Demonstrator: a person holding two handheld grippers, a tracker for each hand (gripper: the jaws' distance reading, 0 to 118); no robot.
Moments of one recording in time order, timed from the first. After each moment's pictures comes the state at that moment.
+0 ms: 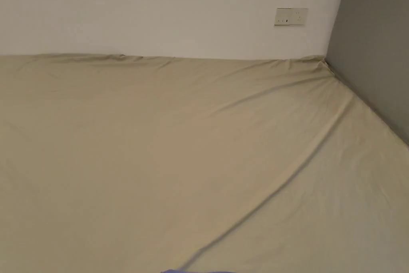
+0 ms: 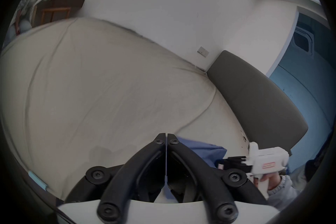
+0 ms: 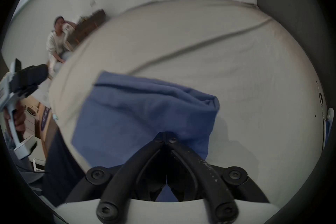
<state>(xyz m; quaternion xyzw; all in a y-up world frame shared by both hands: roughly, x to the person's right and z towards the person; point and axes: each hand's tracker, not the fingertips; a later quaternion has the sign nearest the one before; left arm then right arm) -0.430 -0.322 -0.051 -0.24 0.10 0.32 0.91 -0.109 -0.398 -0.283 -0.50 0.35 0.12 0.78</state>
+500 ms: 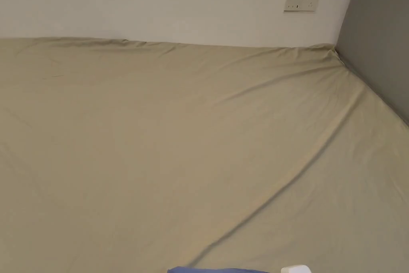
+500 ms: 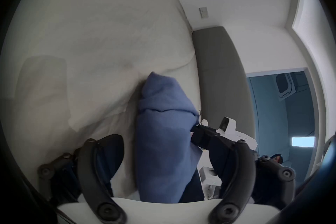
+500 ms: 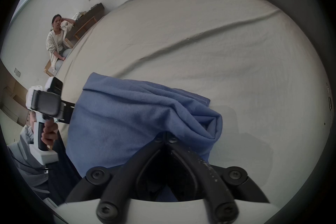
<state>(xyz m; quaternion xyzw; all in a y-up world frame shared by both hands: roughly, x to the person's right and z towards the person) -0.471 -0.468 -0.144 -0.36 -0.13 0.55 0.74 -0.115 -0.401 -0.319 -0.52 0.38 0.09 0.76</state>
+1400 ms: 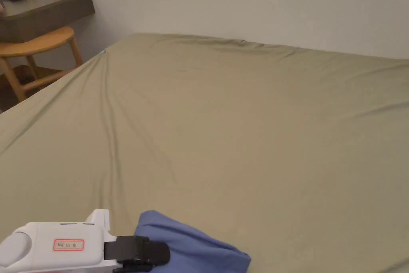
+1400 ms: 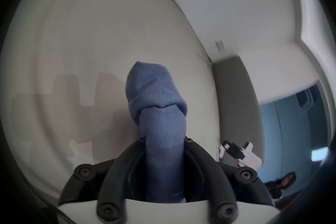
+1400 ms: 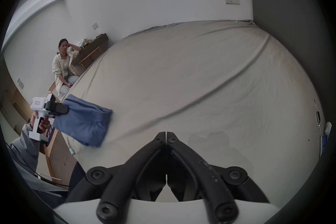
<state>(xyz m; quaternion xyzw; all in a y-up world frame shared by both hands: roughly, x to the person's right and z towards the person) -0.721 -0.335 -0.005 -0.33 0.07 0.51 0.79 -0.142 -0.304 -0.311 -0.42 0.38 0.04 0.82</state>
